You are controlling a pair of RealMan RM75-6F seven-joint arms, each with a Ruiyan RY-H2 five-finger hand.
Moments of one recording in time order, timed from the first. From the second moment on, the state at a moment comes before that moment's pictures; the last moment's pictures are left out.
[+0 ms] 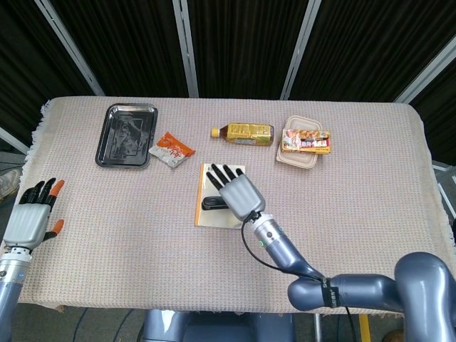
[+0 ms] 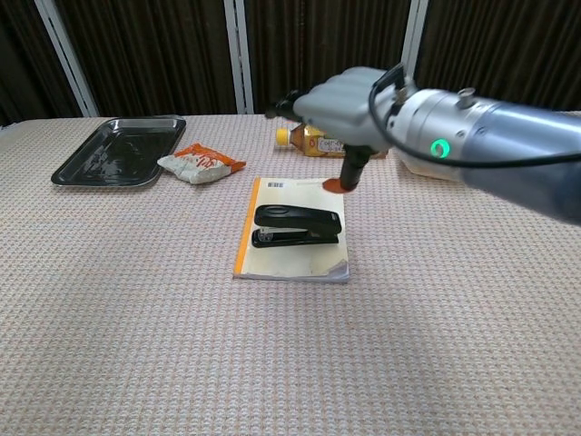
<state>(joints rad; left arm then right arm) -0.28 -1.25 -0.07 -1.44 1.29 1.24 0.26 1.00 -1.59 0.21 -1.65 -0.89 1.08 -0.97</state>
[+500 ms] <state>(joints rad) -0.25 -1.25 -0.07 -1.45 1.39 1.39 0.22 0.64 -1.25 0.06 -1.80 -1.21 1.44 -0.61</state>
